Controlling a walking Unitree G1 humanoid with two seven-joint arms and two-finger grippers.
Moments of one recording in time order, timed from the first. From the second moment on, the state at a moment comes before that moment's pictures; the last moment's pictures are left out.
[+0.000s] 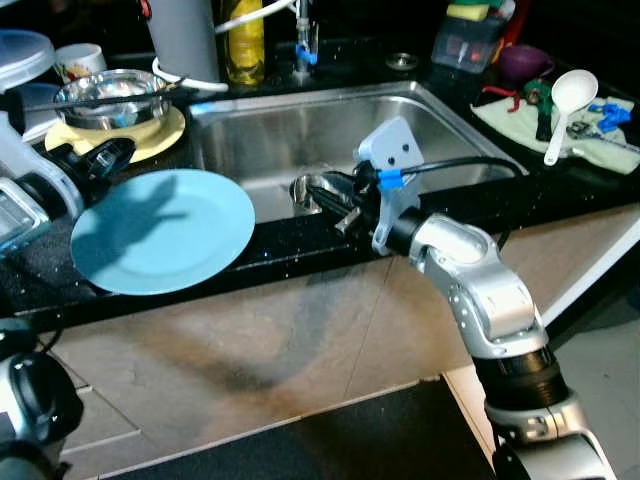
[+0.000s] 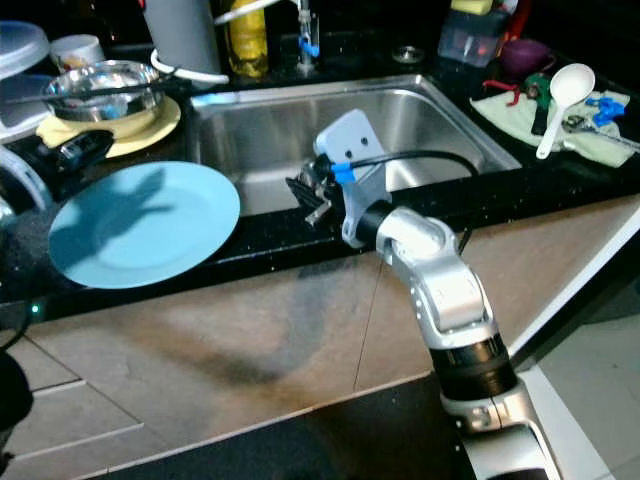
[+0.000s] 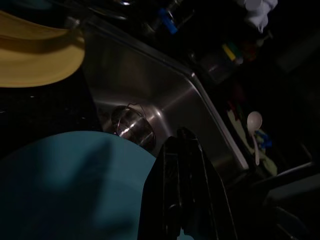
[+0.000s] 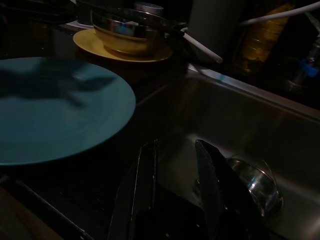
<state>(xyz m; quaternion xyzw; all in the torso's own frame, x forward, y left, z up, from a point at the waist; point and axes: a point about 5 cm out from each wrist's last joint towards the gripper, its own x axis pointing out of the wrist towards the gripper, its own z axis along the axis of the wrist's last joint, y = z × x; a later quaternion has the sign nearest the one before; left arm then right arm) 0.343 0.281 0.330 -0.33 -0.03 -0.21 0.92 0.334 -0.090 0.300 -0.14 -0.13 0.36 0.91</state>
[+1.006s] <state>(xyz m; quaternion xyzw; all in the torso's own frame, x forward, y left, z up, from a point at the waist) 0.307 0.317 0.321 0.03 -0.06 -0.15 0.99 0.394 -0.034 0.274 0.12 0.03 0.39 0.91</state>
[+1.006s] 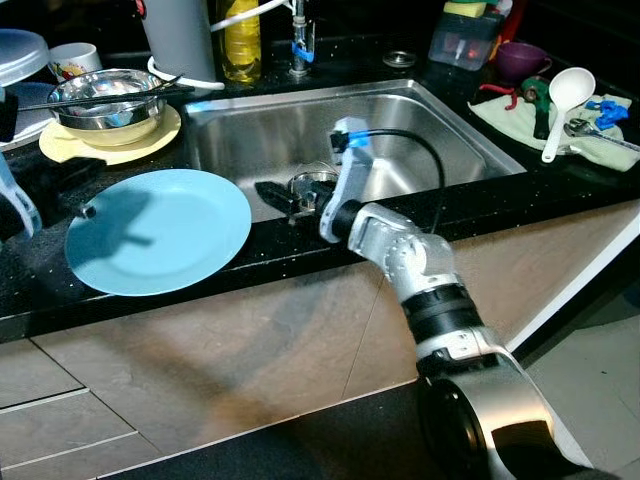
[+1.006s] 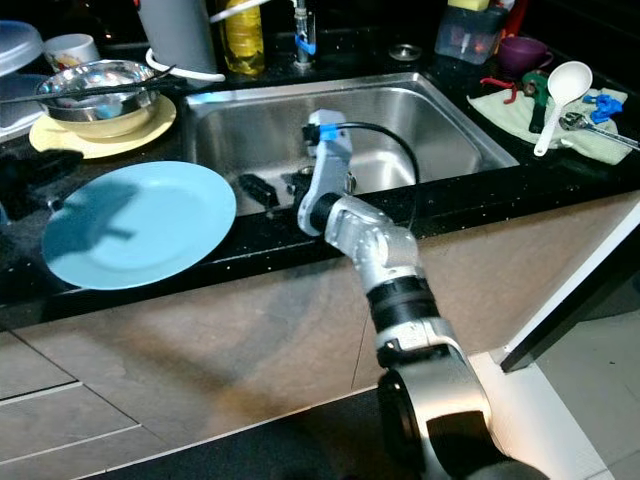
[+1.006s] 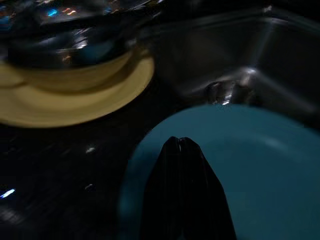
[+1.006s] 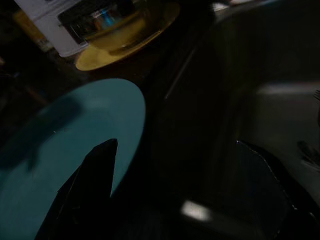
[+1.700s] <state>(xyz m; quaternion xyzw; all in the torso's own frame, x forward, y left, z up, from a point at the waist) 0.293 0.322 0.302 0.00 -0.01 -0.18 0.98 0.396 -0.015 0.276 0.18 0.07 0.47 0.86</state>
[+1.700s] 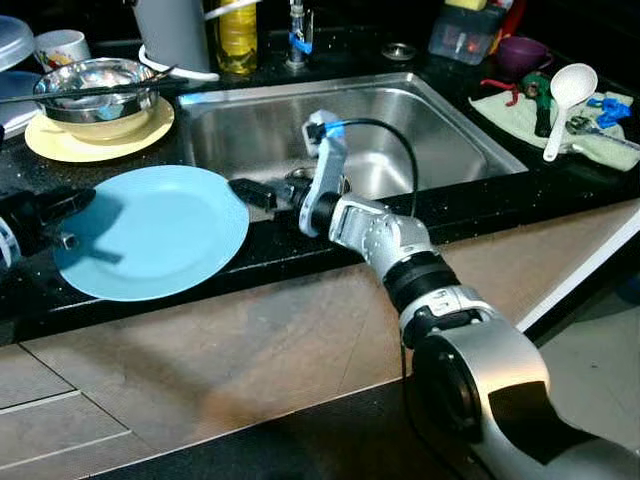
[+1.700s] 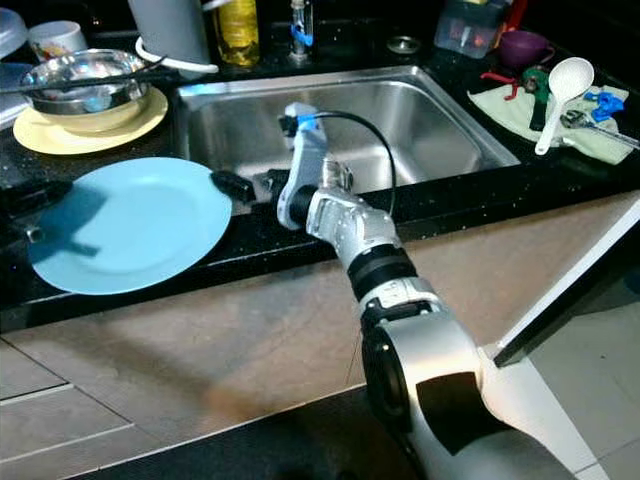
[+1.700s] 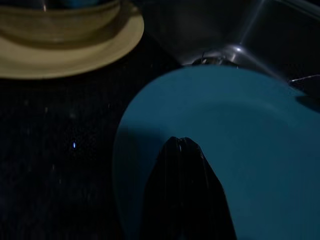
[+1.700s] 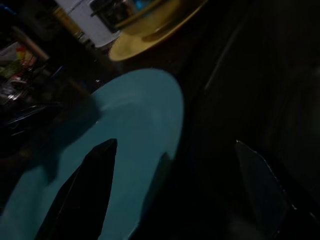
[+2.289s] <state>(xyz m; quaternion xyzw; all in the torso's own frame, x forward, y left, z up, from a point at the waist) 0.292 0.321 0.301 -0.01 -0.01 -0.18 0.98 0.388 0.003 0.275 0.14 0.09 0.52 0.84</state>
